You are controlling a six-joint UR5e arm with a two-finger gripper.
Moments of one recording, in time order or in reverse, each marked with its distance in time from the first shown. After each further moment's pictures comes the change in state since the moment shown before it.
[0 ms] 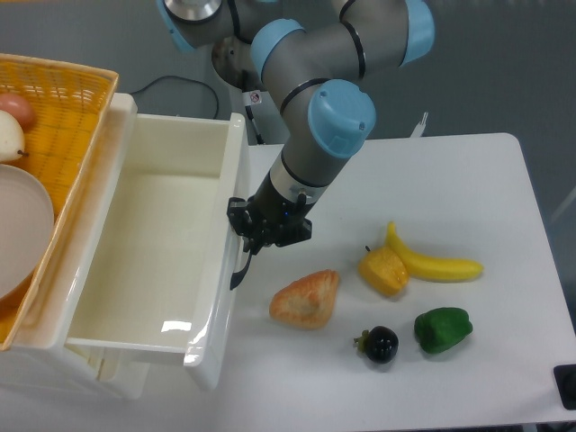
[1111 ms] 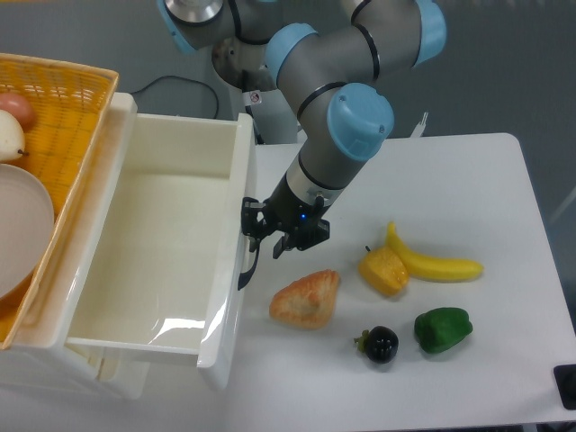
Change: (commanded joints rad) arm 0.034 -0.015 0.002 0.000 -0.012 0.028
